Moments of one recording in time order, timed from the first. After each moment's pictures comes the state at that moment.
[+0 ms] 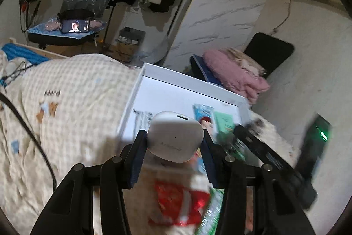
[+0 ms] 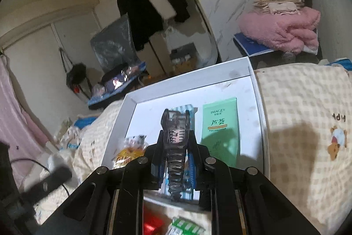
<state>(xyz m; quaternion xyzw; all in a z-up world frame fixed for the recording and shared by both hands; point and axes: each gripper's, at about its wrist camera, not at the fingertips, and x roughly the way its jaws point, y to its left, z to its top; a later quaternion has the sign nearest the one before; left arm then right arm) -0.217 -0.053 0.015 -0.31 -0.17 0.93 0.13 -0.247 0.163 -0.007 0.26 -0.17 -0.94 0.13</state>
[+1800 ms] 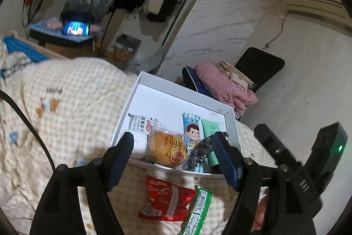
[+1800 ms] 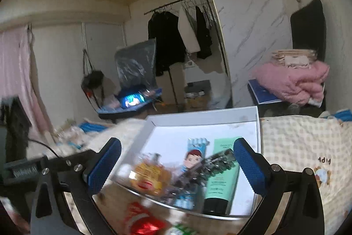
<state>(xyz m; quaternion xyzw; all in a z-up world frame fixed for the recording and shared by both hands) -0.173 -0.066 0.030 -0.26 -0.21 0.93 0.15 -0.195 0.150 0.041 0.16 -0.09 -0.97 0.19</state>
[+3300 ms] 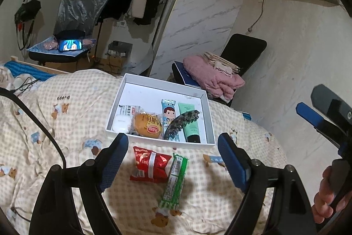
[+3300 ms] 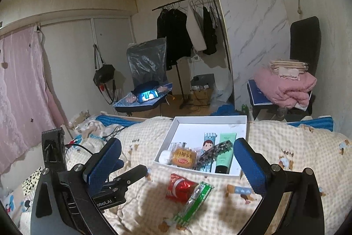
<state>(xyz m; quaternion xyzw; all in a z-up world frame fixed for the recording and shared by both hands) -0.079 -0.037 0.079 -0.27 -0.14 0.94 0.16 -0.070 0.153 0.150 0.20 -0.05 -0.96 0.18</state>
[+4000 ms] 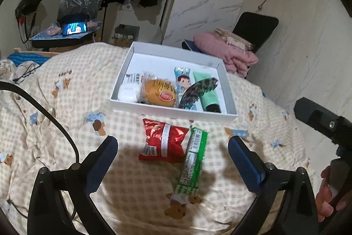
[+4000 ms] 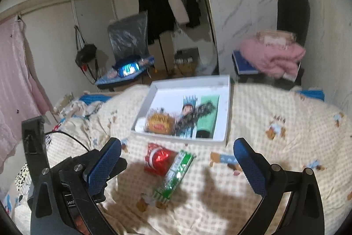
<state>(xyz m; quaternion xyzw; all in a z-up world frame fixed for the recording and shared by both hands) -0.098 -0.023 0.013 -0.33 -0.11 0.93 0.14 -0.101 0.168 0.072 0.29 -0.06 -0.94 0.14</state>
